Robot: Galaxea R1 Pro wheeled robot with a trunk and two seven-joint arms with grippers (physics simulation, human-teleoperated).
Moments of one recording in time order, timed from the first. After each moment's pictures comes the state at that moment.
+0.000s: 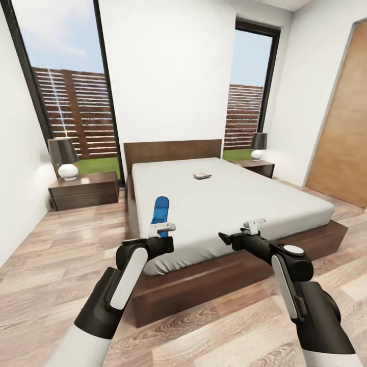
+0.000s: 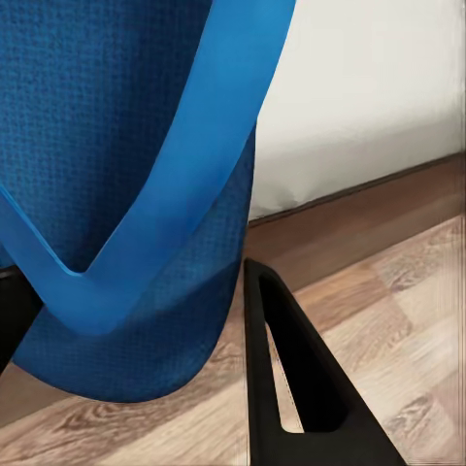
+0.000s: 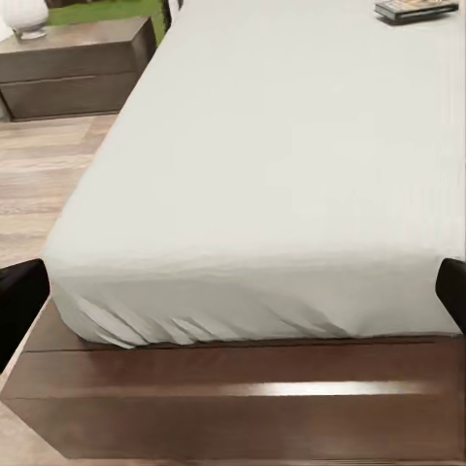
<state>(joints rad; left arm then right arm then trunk) -0.58 -0.13 -0.31 -1.45 0.62 0.92 0.47 -0.47 -0.04 -0.01 -1.62 -0.01 0.80 0.41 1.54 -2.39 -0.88</state>
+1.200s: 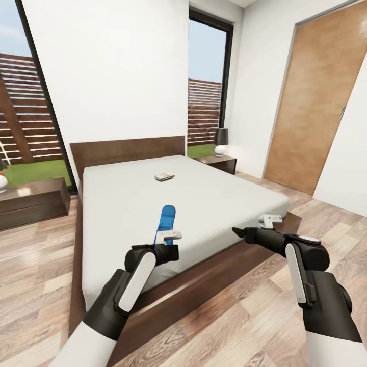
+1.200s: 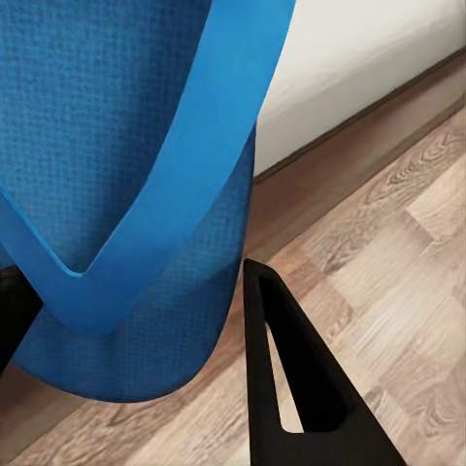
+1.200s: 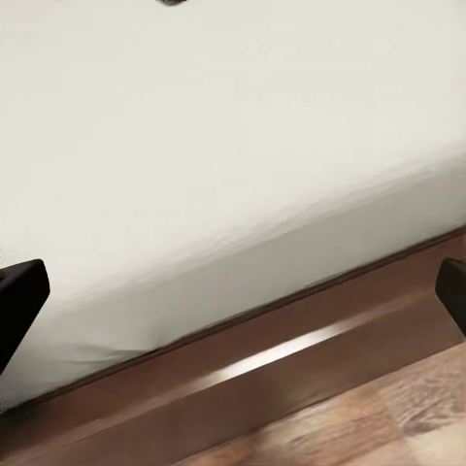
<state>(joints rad) -0.59 -0.14 -0.36 -1.35 0.62 0.90 0.47 -0.54 -0.04 -0.15 -1.62 0.00 0.98 0.40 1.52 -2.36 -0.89</state>
